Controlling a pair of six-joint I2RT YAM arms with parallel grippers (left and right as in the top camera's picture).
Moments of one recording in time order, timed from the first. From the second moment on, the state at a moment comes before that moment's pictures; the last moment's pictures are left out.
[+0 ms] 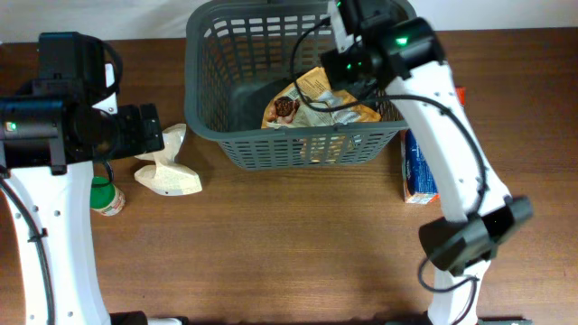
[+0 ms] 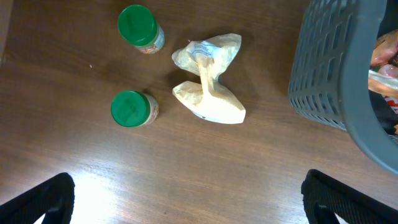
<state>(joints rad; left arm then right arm) 0.03 1.56 2.05 -1.64 -0.17 -0.16 0.39 2.04 2.36 -1.26 0.12 0.01</state>
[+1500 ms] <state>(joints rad) 0.03 1.56 2.05 -1.64 -0.17 -0.16 -0.28 2.30 1.90 -1.14 -0.18 -0.01</state>
